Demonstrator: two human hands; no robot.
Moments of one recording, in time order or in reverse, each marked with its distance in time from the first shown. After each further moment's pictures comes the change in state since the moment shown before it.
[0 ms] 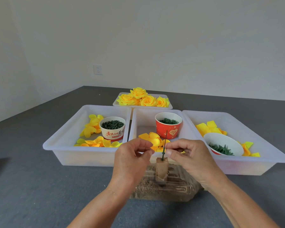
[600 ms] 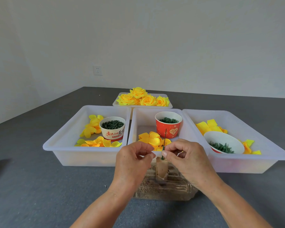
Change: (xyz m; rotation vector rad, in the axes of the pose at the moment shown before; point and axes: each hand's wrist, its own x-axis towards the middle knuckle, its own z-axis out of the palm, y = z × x) left_hand -0.005 -0.004 0.003 0.035 -0.034 -0.020; right_hand -0.003 0.007 0.011 -0.155 0.058 -0.104
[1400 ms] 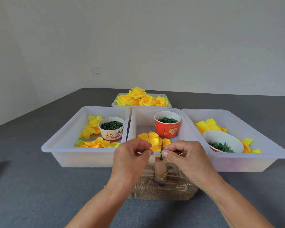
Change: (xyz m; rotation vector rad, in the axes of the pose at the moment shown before) left_hand 0.005 0.003 -0.001 -0.010 0.016 0.010; right_hand 0.000 -0.001 -0.005 0.099 -0.027 0.078
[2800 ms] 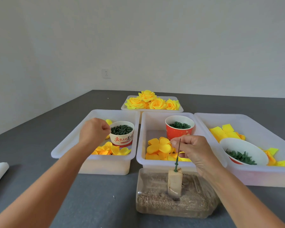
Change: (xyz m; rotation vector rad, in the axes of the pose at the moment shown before) left_hand 0.134 -0.042 -0.106 0.807 0.194 0.034; right_hand 0.066 0.031 0.018 0.270 0.046 0.258
